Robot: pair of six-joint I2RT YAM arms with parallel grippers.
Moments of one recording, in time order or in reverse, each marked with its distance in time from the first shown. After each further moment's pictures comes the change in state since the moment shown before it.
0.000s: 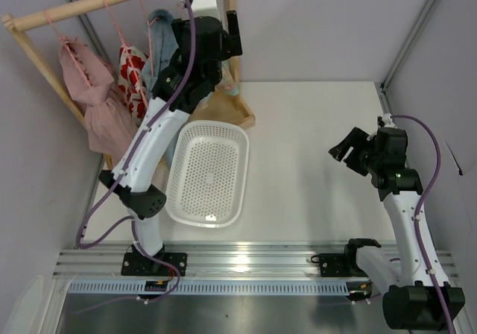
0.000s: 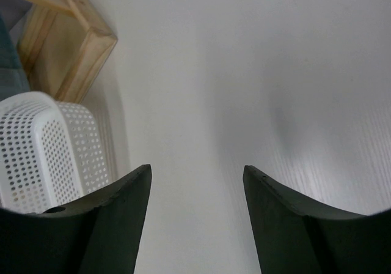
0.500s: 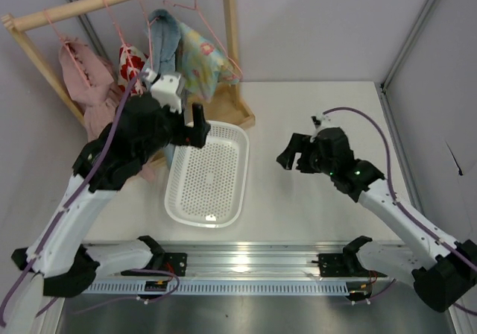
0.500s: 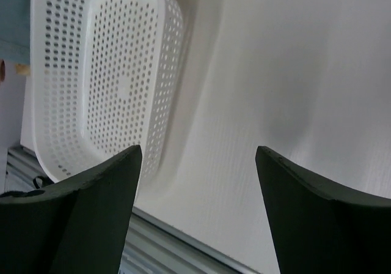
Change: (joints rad) left arm -0.025 -0.720 -0.742 -0.251 0.493 -0.021; right arm 0.535 0.113 0.024 0.193 0.108 0.030
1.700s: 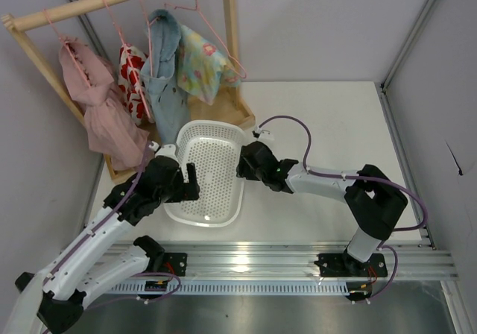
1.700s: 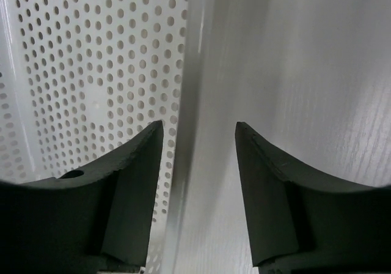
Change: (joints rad) left arm 0.074 -0.409 -0.899 0.013 0.017 -0.366; right arm 0.412 0.681 0.123 0.375 0.414 0.257
